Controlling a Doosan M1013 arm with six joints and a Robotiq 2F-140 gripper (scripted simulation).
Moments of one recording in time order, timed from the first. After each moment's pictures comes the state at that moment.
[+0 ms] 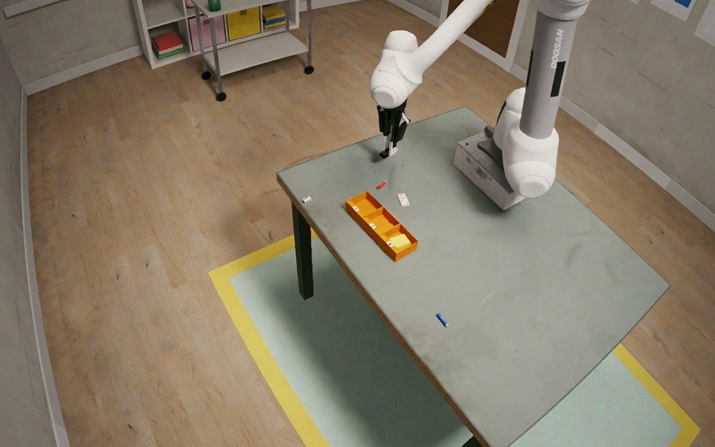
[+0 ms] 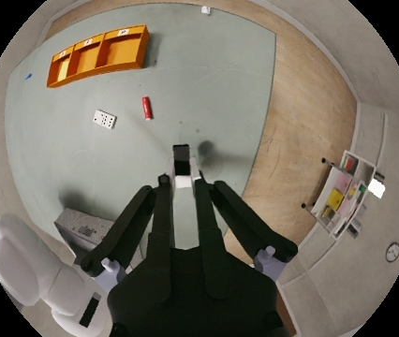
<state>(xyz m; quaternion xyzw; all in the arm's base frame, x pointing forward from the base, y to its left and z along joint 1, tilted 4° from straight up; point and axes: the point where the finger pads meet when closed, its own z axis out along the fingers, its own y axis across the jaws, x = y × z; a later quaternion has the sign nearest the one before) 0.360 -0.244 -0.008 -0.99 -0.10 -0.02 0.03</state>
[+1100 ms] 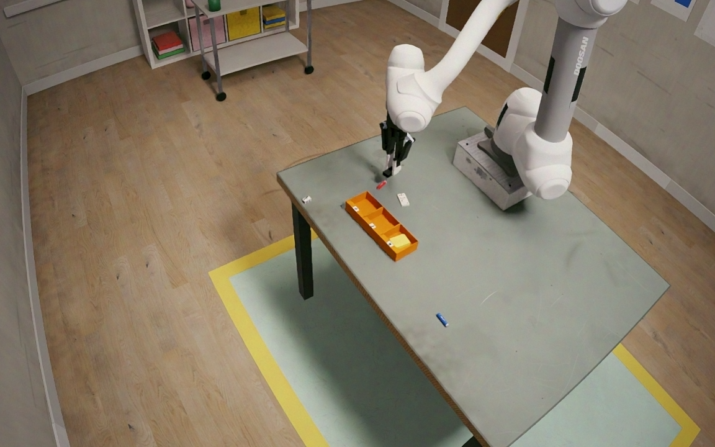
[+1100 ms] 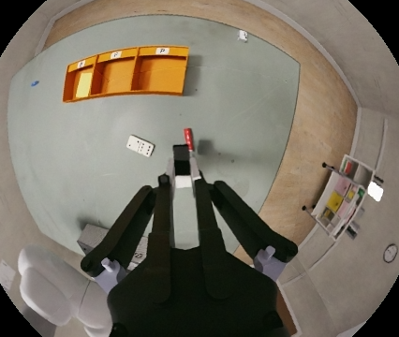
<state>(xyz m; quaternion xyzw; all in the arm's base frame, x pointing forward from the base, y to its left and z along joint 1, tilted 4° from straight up) 0.410 -0.160 -0.001 -0.99 -0.10 -0.02 0.03</state>
